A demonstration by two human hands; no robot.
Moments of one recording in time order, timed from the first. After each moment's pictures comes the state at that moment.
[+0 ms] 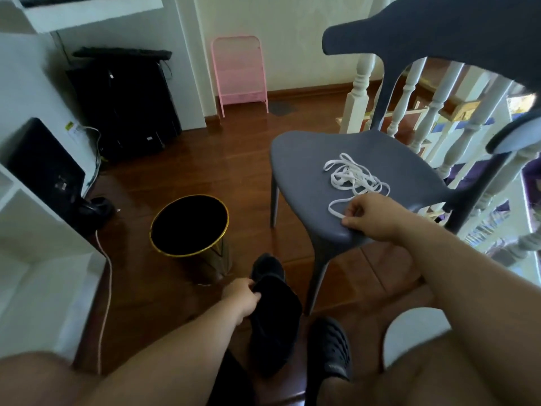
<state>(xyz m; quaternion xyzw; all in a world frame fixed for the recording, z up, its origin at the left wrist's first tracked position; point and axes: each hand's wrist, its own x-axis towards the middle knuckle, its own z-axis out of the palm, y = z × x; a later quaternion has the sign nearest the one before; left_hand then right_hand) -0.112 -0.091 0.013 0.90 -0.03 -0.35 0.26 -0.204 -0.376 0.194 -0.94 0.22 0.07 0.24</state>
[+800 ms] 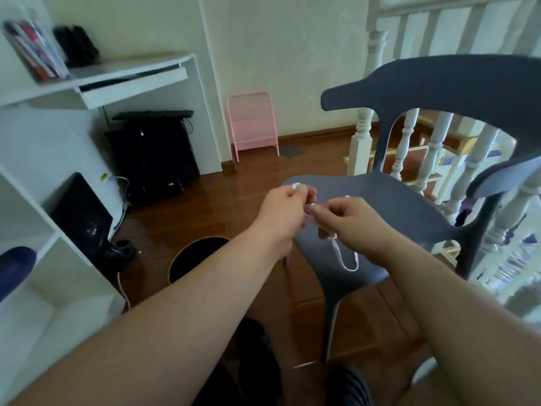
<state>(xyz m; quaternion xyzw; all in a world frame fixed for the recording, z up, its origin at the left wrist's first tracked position) -0.124 -0.184 0.297 0.73 -0.13 -0.21 0.64 -0.191 -0.317 0.263 -0.85 0.13 -0.11 0.49</state>
